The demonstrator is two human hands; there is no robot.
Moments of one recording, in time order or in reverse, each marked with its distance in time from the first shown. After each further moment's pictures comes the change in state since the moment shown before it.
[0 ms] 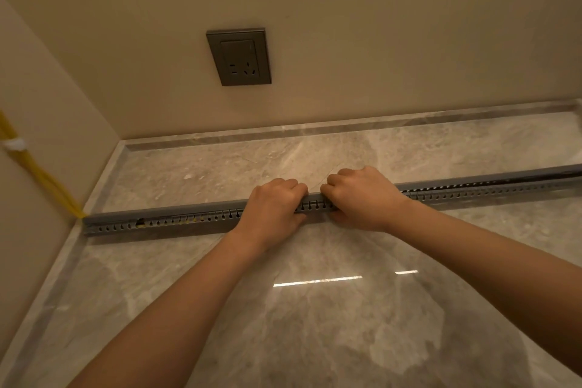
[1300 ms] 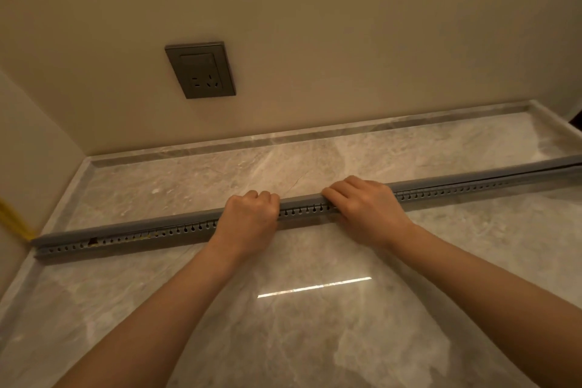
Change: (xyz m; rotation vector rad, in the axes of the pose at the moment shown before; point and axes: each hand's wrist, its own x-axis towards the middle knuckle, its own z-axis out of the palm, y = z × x) left_hand 0.009 0.029 -0.011 0.402 -0.033 0.088; right_hand -0.057 0.024 0.020 0.112 0.329 0.168
